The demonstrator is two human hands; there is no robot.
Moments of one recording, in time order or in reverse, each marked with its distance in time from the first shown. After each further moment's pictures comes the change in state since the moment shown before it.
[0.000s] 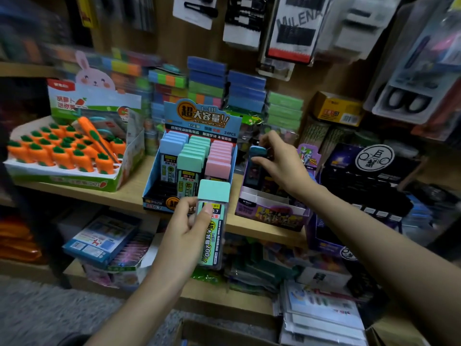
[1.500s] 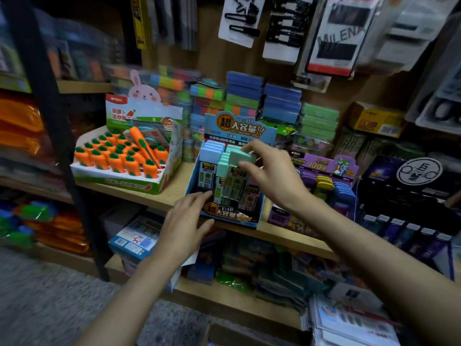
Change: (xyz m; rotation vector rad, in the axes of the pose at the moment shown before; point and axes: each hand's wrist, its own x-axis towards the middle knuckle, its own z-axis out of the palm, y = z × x) left_hand 0.047 -0.031 -0.075 1.042 0.010 0.264; right_hand -0.003 -0.105 0.027 0.062 -0.003 -0.087
